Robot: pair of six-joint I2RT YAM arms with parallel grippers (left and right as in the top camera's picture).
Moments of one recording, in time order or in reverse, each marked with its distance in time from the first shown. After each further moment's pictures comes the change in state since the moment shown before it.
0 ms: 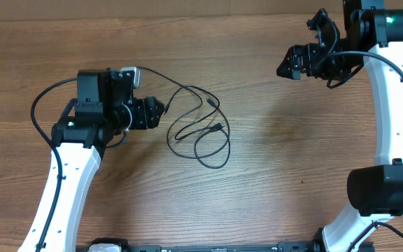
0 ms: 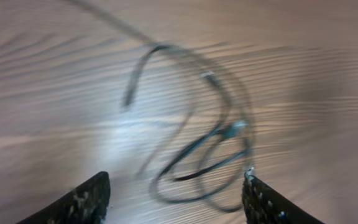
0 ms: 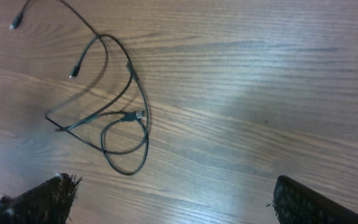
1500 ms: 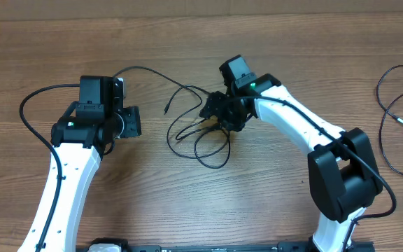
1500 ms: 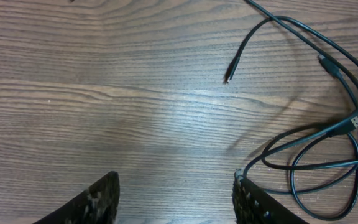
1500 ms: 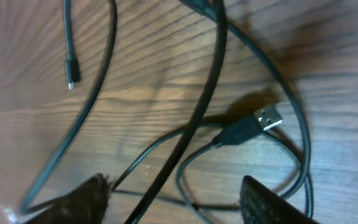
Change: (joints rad) left arm 0.000 0.000 0.000 -0.121 -0.319 -0.005; right arm 0.501 0.060 -0.655 0.793 0.052 0.924
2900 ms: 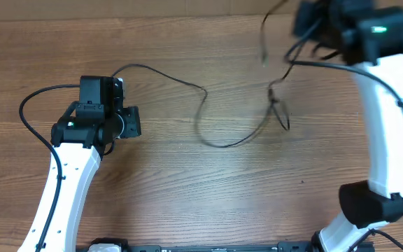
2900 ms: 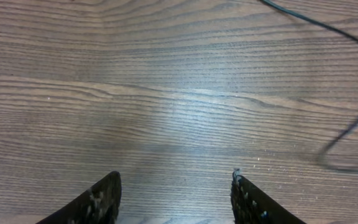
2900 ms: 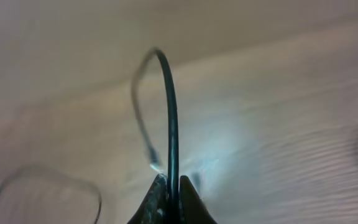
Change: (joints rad) left arm 0.000 0.000 0.000 -0.004 0.000 -0.011; right arm -0.335 -0.117 0.900 -0.557 0.502 -0.456
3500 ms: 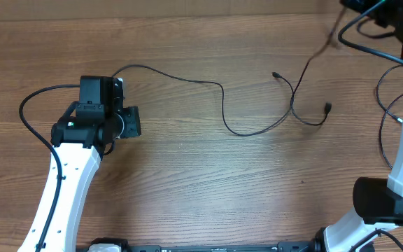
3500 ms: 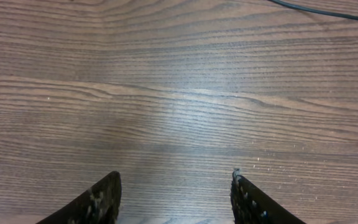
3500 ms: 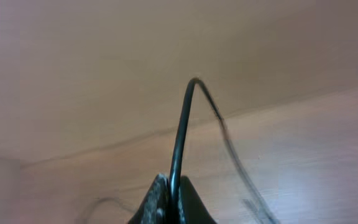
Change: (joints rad) left arm 0.000 0.000 0.000 0.000 0.000 -0.003; right arm -0.226 -0.004 0.059 0.222 -0.512 -0.006
